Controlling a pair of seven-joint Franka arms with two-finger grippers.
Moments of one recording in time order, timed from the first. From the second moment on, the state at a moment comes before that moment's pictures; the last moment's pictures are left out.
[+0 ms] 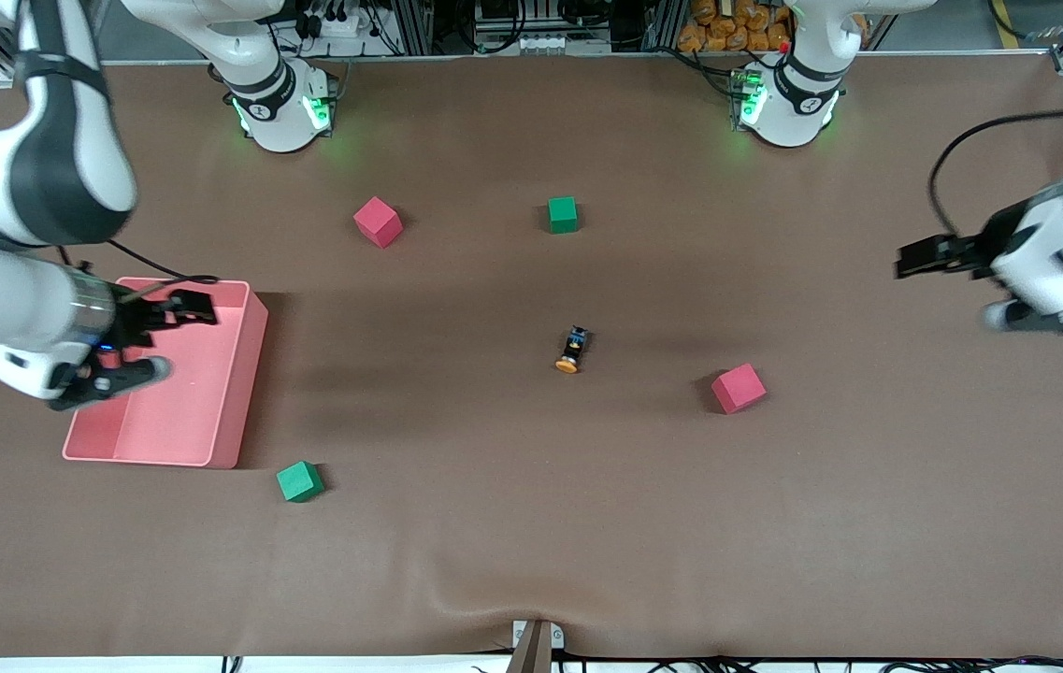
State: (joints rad) left arm -0.06 0.18 -0.04 -1.50 -0.08 1.45 -0.07; right arm 0.03 0.28 0.02 -1.53 0.07 1.56 -0.24
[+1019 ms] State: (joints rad) left arm -0.47 0.55 -0.06 -1.44 -0.20 1.80 -0.26; right arm -0.07 -0.01 0.04 -1.82 0.04 1.64 -0.16
